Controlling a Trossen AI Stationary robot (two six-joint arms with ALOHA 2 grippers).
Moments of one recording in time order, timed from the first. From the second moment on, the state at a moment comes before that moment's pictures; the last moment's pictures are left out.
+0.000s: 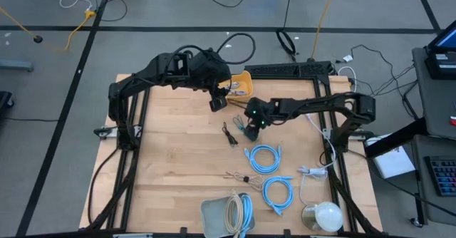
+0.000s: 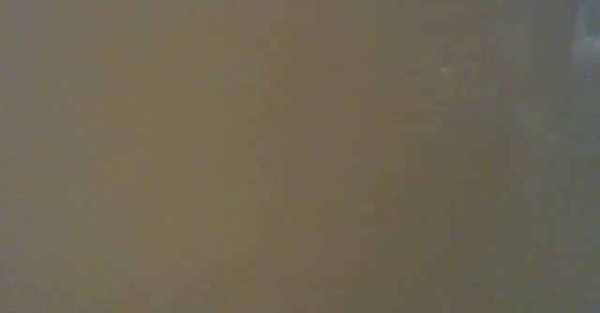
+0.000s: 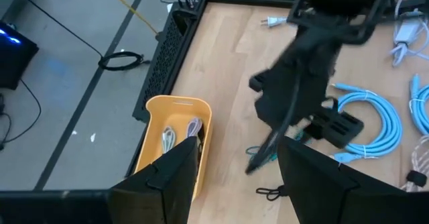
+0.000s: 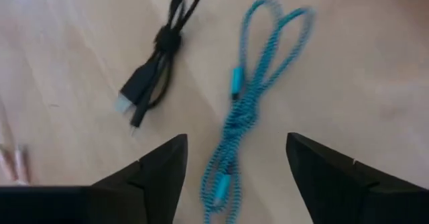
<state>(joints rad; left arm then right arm) 0.17 1.86 2.34 -1.28 -0.21 0.03 -0.24 1.68 0.99 -0.33 -0.12 0.39</state>
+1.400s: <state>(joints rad) 0.15 1.86 2.34 -1.32 -0.24 0.02 -0.22 1.83 0.99 -0.20 -0.08 0.39</state>
